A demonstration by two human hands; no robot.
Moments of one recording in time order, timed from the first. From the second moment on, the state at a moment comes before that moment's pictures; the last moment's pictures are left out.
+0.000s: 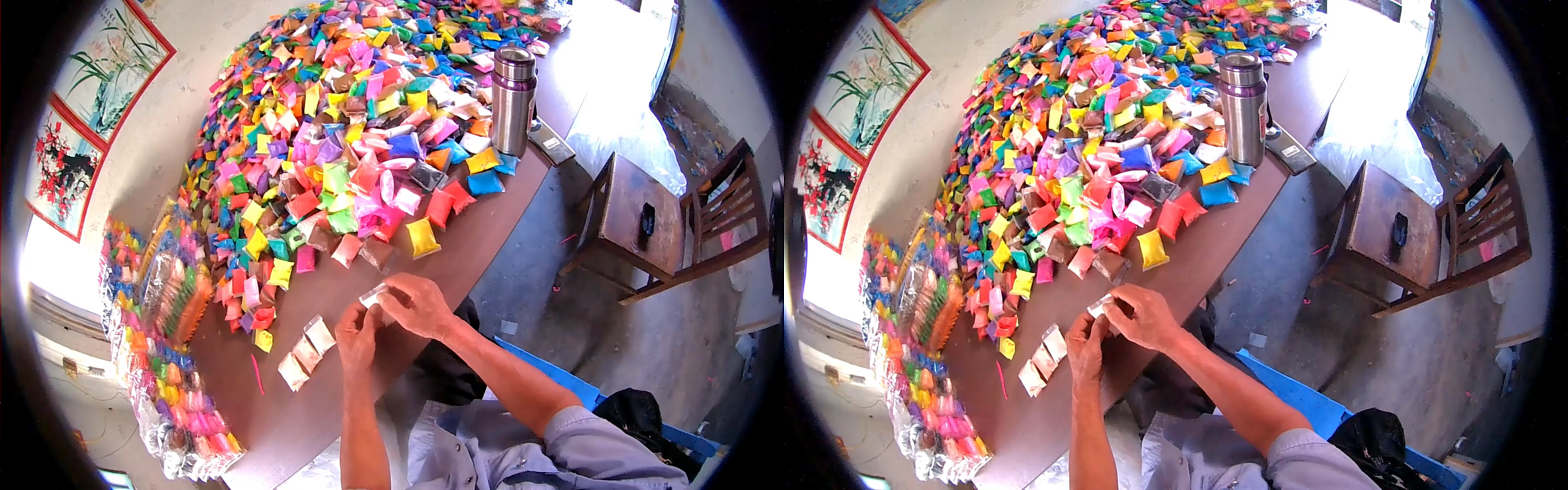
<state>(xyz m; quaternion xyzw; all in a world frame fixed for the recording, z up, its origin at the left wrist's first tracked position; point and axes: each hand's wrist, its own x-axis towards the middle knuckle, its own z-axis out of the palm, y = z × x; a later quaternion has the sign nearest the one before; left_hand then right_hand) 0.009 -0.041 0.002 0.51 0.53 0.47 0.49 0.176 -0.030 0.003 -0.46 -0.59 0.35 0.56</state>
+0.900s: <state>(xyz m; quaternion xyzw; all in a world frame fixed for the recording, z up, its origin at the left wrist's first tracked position) 0.013 -0.044 0.011 0.50 0.54 0.48 0.48 0.175 -0.030 0.000 -0.44 -0.60 0.35 0.57</state>
